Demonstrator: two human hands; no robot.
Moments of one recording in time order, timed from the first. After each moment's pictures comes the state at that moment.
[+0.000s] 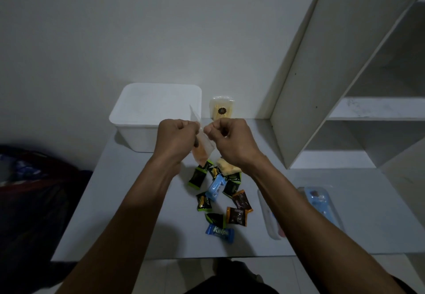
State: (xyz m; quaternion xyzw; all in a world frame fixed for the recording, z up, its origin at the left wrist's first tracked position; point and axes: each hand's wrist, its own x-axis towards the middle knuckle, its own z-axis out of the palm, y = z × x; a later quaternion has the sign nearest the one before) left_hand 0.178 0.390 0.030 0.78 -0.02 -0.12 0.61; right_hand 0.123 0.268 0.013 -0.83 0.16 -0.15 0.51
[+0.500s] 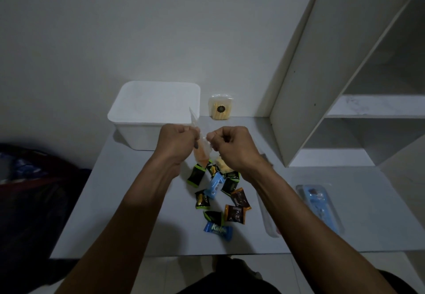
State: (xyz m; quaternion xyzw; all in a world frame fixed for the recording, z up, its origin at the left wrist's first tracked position) left_hand 0.175 0.388 0.017 0.79 -0.02 -0.16 0.60; right_hand 0.108 0.267 0.003 -0.80 0.21 -0.10 0.55
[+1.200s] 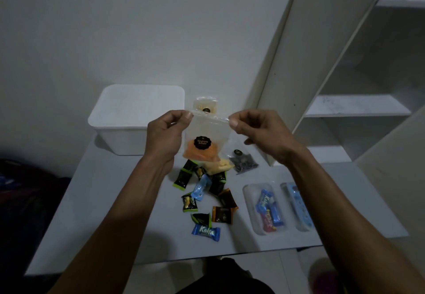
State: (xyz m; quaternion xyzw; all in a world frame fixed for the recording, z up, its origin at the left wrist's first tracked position) left_hand 0.188 0.369 0.001 0.66 -0.09 -0.12 0.74; right_hand 0.064 0.187 0.043 -0.83 0.15 -0.11 0.53
